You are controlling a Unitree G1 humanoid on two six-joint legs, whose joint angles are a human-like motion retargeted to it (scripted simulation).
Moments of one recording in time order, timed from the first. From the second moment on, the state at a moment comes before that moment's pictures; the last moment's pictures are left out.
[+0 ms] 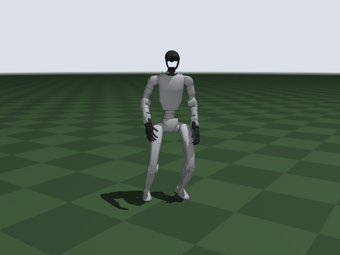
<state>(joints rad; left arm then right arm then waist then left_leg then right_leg) -0.05 0.25 -0.34 1.00 0.20 -0.16 0.16 -0.13 -0.38 0.42 0.71 -0.06 -0.13 -0.06 -0.09 -0.02 0.23 -0.32 0.11 0.15 0.98 -0.58 -0.09 -0.28 -0.19 -0.05 0.95 -0.60 0.17</state>
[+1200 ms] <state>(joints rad) -0.09 0.36 -0.32 0.54 0.21 -0.19 0.22 -0.25 -0.49 0.43 0.24 0.03 -0.15 -0.07 -0.13 0.00 0.25 -0.33 0.09 0.12 1.02 -0.49 -0.12 -0.33 -0.15 -0.01 1.04 -0.61 0.16</state>
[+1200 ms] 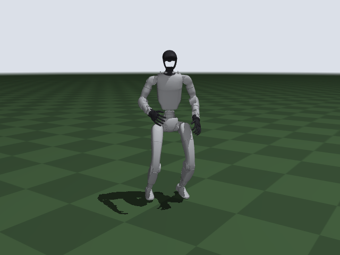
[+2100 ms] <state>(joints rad) -0.08 0.37 -0.39 0.55 0.17 -0.26 0.13 -0.16 -0.48 0.37 0.23 0.08 -0.19 -0.05 -0.09 -0.01 0.26 -0.39 0.09 0.10 1.20 -0.57 -0.11 -0.34 -0.17 -0.01 1.16 -0.72 0.15</state>
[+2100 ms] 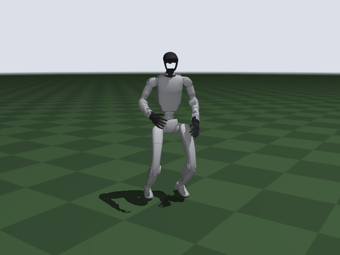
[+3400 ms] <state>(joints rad) -0.04 0.34 -0.30 0.23 -0.05 -0.36 0.51 -0.22 -0.48 0.40 -0.08 0.06 -0.29 -0.31 -0.11 0.00 0.25 -0.31 0.05 0.14 1.00 -0.36 -0.11 -0.32 -0.16 -0.05 1.08 -0.46 0.18</state>
